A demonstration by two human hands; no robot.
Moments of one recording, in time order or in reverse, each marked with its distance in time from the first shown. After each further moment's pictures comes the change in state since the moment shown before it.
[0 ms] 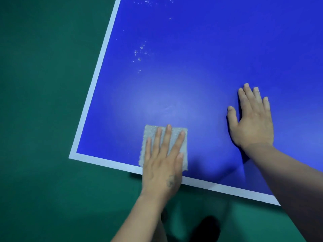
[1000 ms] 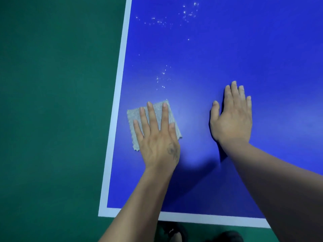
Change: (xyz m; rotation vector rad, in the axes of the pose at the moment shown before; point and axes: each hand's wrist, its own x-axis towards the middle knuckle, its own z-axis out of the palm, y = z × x) left_hand 0.160 -0.132 -0.038 -0.065 0.172 -0.169; right_hand 0.080 -0.181 0.041 -0.038 0.071 0.245
